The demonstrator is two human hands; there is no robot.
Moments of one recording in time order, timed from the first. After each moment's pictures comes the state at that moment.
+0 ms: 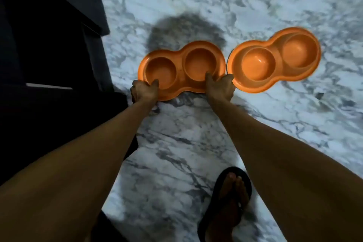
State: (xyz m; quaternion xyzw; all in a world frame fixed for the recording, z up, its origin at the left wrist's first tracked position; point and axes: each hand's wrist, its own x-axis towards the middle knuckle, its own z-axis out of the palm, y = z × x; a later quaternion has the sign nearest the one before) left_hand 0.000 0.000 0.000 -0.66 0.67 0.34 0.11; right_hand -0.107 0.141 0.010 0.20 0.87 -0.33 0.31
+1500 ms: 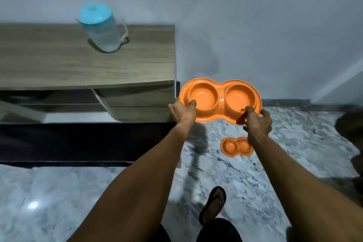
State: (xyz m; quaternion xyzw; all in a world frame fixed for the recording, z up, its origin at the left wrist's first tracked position) left_hand 0.148 0.035 0.782 -0.59 0.57 0.54 -0.20; right_hand 0.035 0.184 0.783 0.16 0.80 -0.55 0.15
